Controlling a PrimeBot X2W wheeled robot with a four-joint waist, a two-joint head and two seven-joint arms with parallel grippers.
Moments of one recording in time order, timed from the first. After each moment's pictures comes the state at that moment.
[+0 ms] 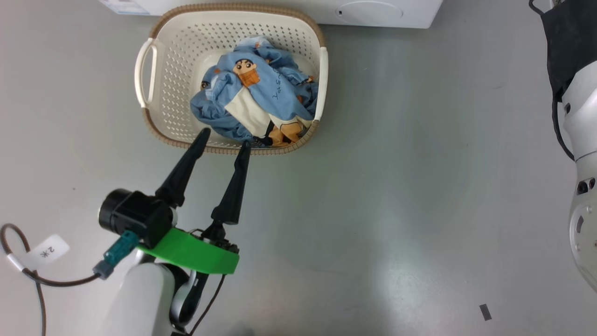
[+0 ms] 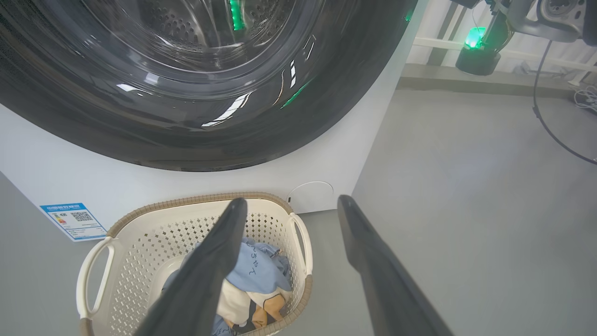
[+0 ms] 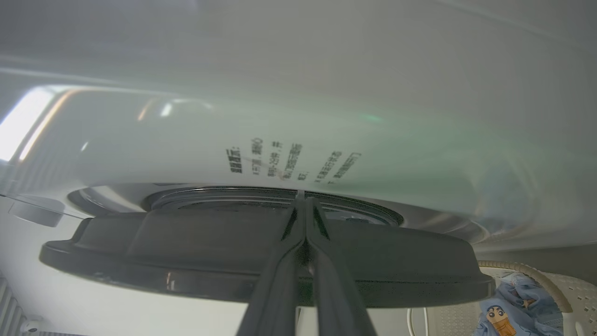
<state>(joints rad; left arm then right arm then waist) -0.37 0.03 -0.25 0.09 -0.23 -0.06 -0.26 -1.46 -0.15 -0.04 0.97 1.35 0.13 0.48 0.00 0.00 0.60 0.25</state>
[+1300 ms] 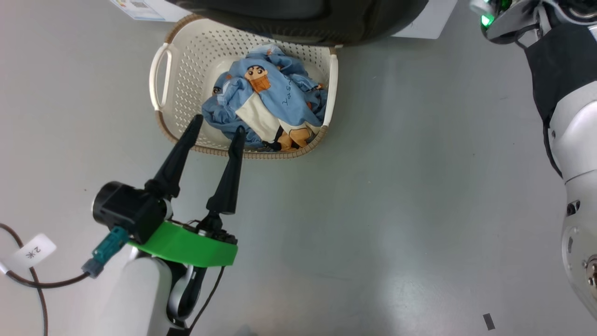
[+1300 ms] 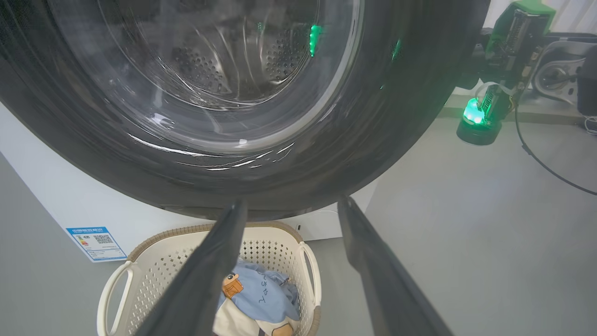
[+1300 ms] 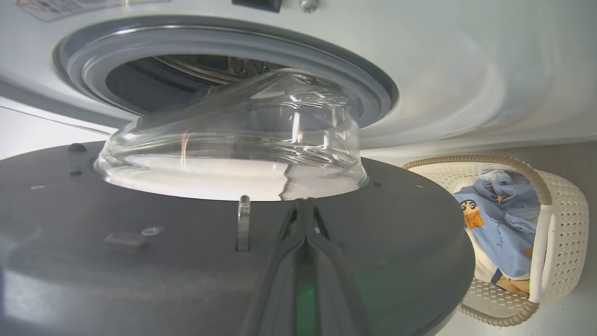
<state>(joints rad) -0.39 0.02 -0.24 0.05 -0.27 -0.03 -0.26 -1.39 -0.16 0.02 0.96 1.32 0.13 0.80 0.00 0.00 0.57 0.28</state>
